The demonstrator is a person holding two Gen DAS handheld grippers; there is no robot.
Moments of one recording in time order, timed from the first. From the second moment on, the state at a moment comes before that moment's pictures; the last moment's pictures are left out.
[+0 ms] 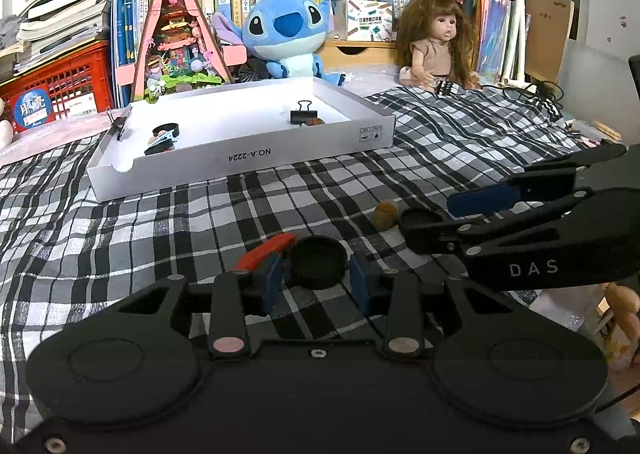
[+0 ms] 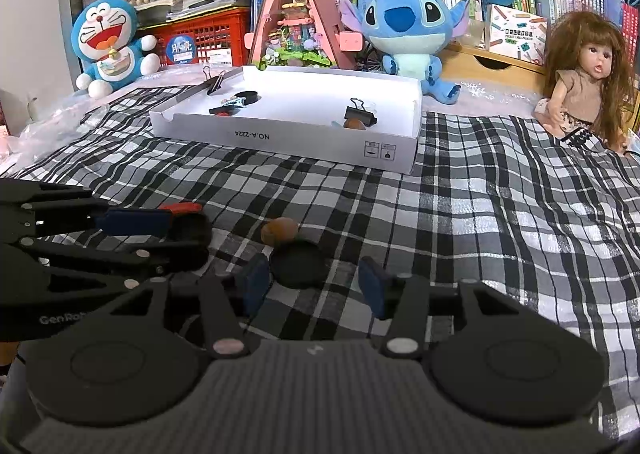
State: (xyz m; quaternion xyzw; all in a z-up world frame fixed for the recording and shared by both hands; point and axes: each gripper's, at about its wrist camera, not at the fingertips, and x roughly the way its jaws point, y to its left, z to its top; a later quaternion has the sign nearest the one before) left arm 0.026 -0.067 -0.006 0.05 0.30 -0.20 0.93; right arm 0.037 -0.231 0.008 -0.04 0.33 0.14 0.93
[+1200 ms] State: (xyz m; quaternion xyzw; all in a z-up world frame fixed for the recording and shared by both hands) left arm 0.081 -0.032 0.050 0.02 0.27 -0.15 0.95; right arm 0.071 -0.226 0.043 -0.02 0.32 0.13 0.94
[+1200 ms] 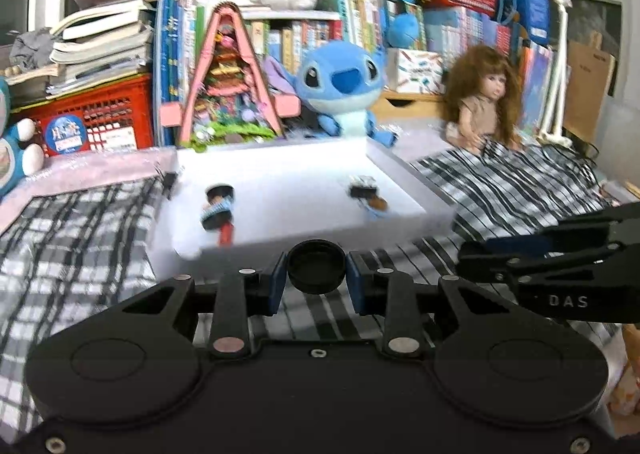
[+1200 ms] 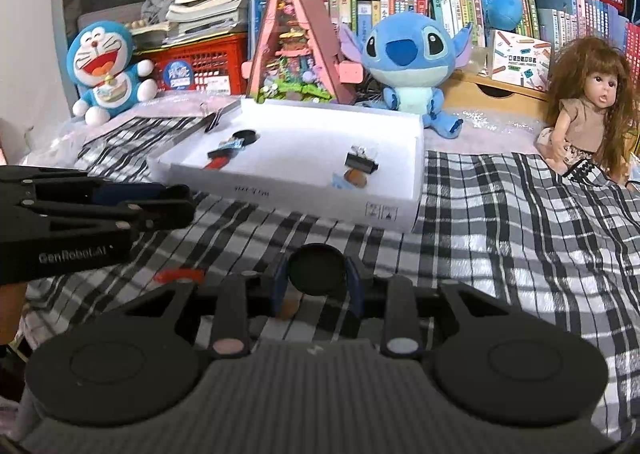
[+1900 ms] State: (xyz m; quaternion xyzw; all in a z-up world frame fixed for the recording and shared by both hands) left arm 0.230 -0.002 0.069 -0.04 0.30 -0.09 0.95; right arm 0.199 -0.252 0.075 0.07 0.35 0.08 0.93
